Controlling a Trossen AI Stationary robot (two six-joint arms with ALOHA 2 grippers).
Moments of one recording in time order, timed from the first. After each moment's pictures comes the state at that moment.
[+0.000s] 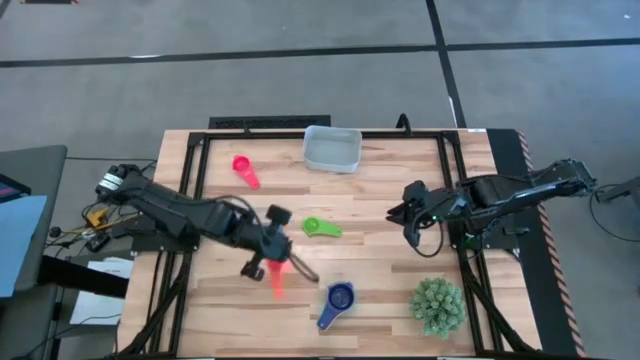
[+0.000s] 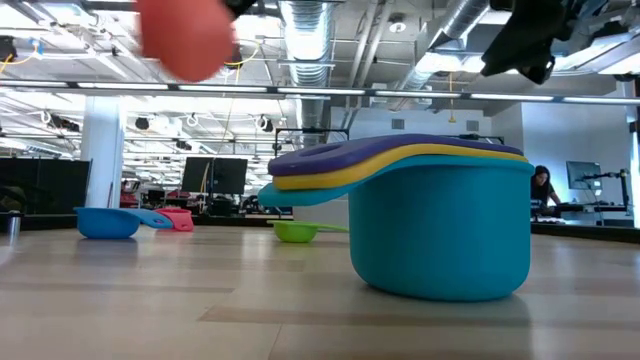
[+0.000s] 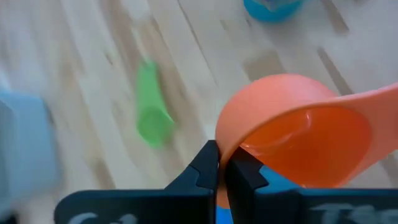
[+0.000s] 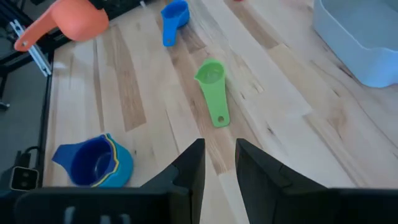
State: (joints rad) left arm -0.33 1.47 1.31 -0.78 -0.25 0.23; right arm 0.22 0.85 0.76 -0.56 0.27 0.60
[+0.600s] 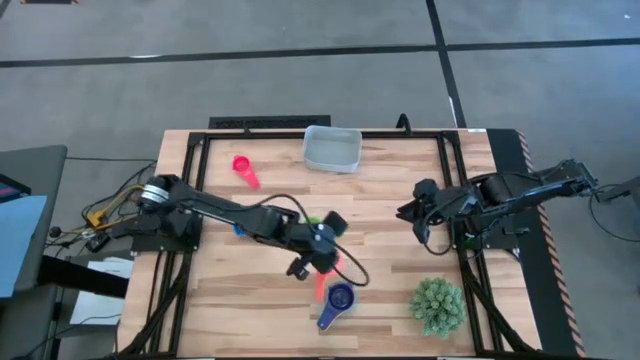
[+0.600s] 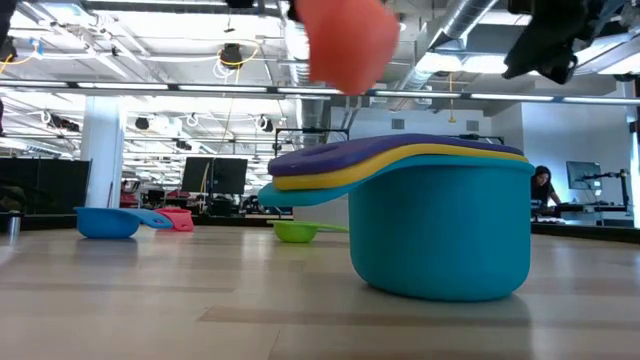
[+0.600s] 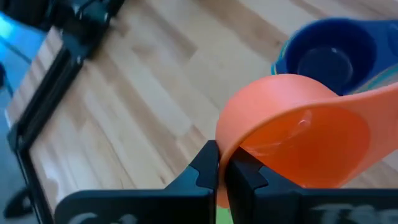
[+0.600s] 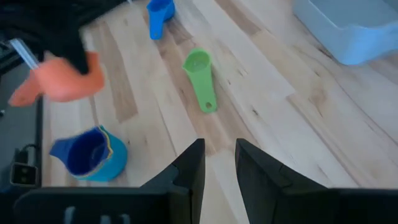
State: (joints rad) left arm -0.26 1.84 1.60 -0.53 -0.19 0.68; right arm 0.24 0.76 0.76 -0.70 0.30 0.67
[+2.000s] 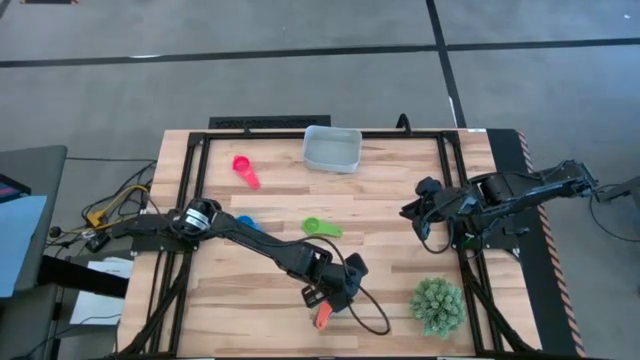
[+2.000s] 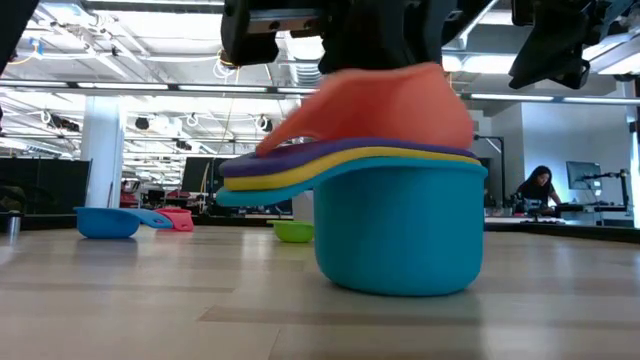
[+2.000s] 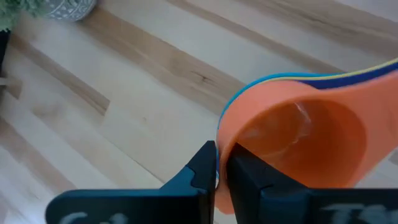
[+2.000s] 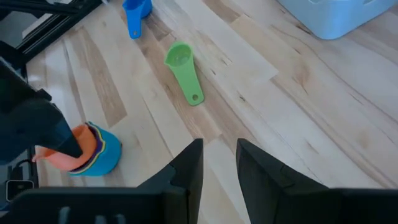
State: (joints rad) left arm -0.36 2.18 1.85 -0.62 -0.12 0.78; right arm 0.23 0.76 0.76 -0.76 0.32 0.79
